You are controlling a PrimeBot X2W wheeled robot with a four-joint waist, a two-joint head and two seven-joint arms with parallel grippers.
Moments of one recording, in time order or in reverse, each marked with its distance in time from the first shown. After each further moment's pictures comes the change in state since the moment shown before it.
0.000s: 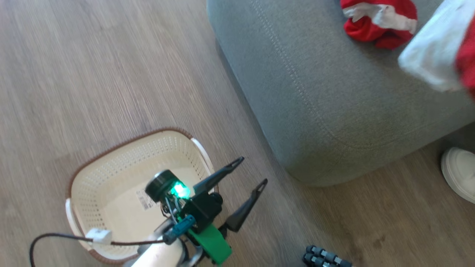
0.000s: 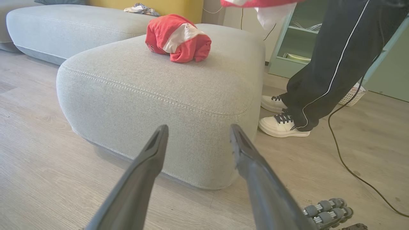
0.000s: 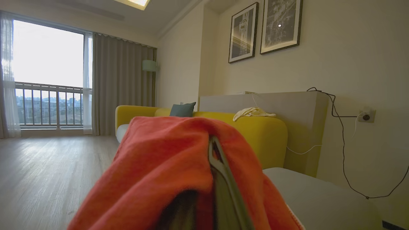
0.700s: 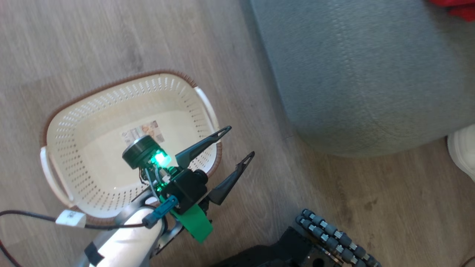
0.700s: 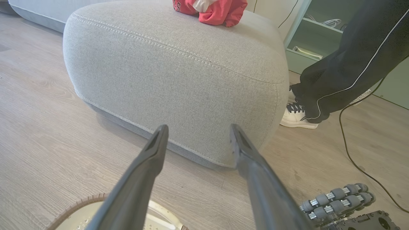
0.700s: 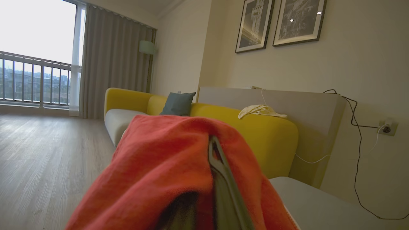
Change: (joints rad) left arm -0.140 0.138 -0.032 -0.078 0.001 0.000 0.000; right arm -0.598 -0.184 -0.085 0.382 -0.015 0.000 0.006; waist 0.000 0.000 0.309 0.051
